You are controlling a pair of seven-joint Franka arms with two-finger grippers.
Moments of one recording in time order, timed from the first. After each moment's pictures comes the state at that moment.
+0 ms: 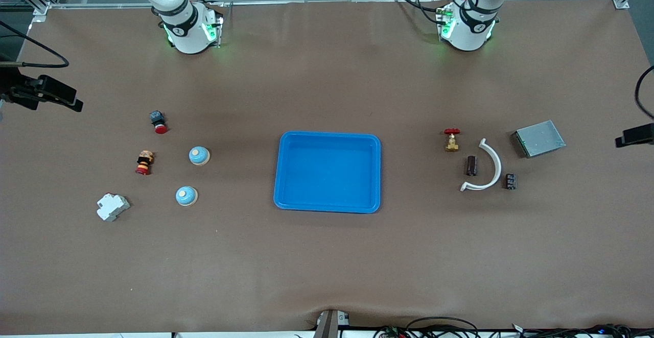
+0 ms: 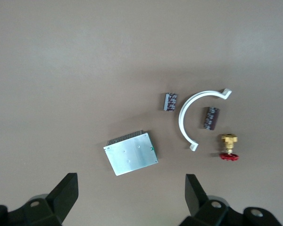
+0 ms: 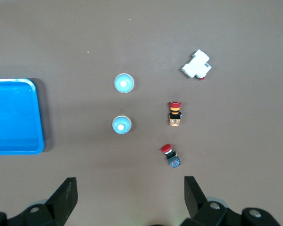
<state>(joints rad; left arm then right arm) 0.79 0.32 -0.68 -1.35 0.18 1.52 0.17 -0.02 0.08 0.00 -1.39 0.03 1.41 0.07</state>
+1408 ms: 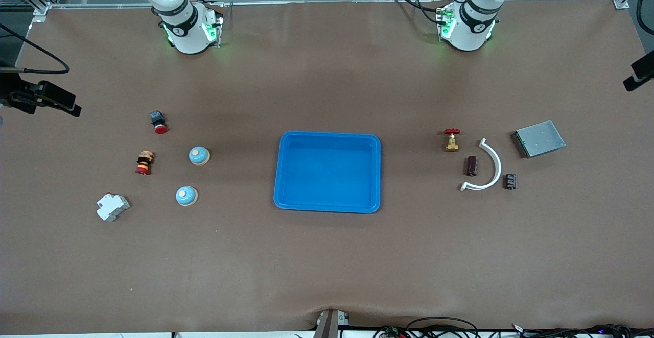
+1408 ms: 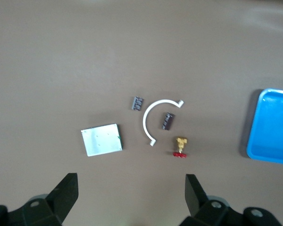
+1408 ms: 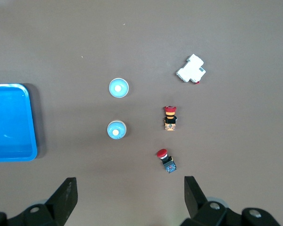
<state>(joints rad) 0.03 0.05 0.04 -1.31 -0.02 1.38 -0.02 -0.02 0.08 0.00 -1.42 0.02 1.45 0.07</state>
